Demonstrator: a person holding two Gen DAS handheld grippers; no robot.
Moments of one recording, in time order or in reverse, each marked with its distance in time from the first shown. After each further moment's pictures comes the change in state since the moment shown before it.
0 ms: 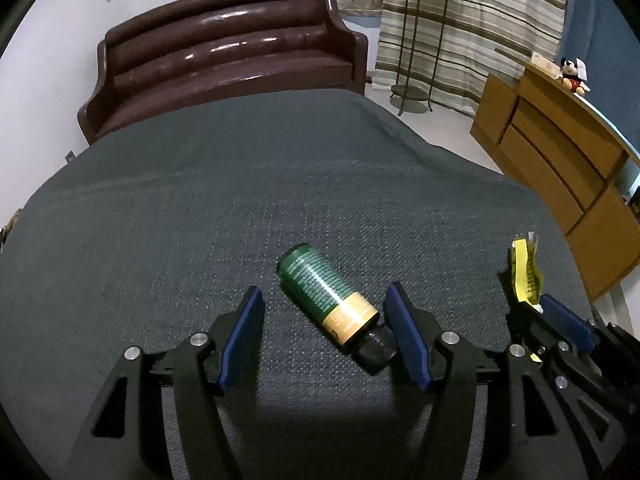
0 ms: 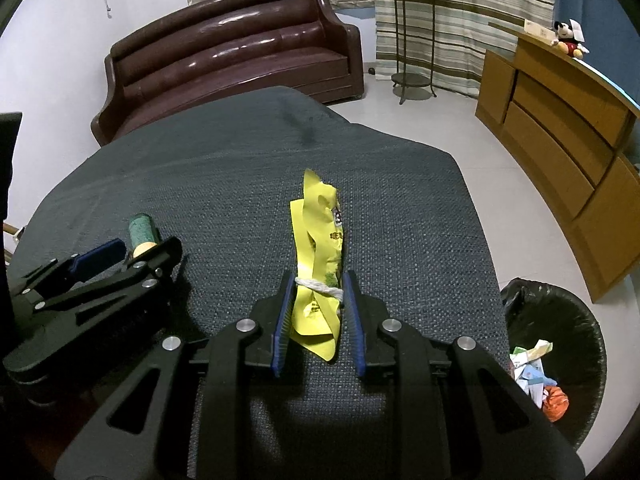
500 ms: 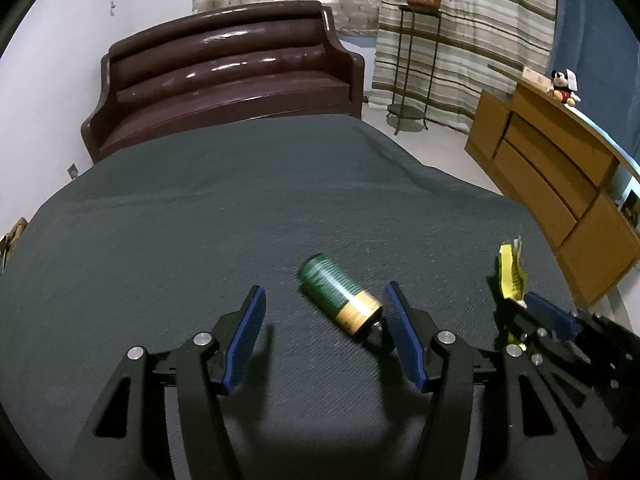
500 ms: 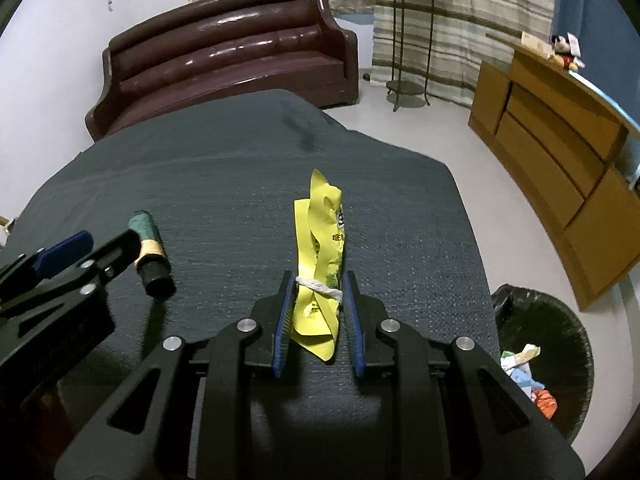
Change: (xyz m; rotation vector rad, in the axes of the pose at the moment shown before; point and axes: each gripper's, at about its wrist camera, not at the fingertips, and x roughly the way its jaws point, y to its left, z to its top) left arm -0.019 0.000 -0.006 0.018 -0.075 -0.005; right arm -0.004 0.006 -0.002 -0.015 -0.003 -0.034
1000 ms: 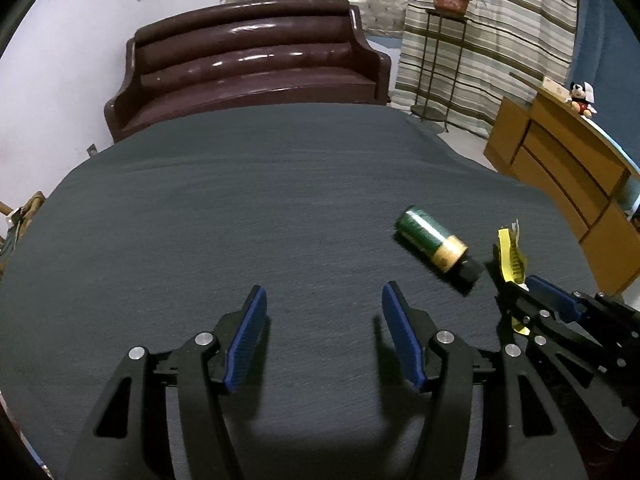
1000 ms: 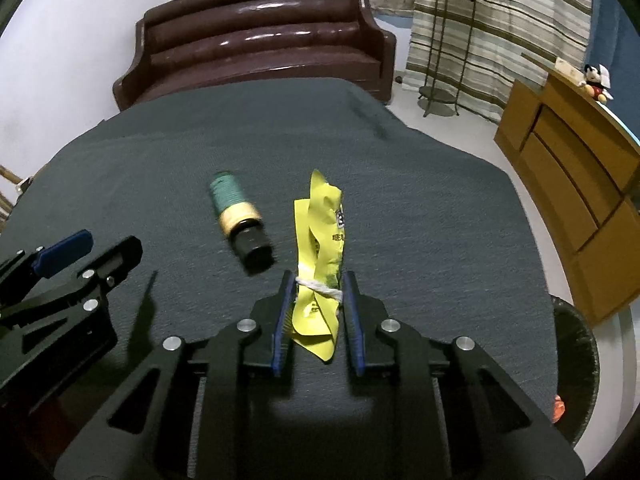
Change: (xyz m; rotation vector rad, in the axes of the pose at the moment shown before) left arm -0.021 0.050 -0.028 -0.065 0.001 0.032; right arm -0.012 0.061 -0.018 -0.122 -0.001 0.016
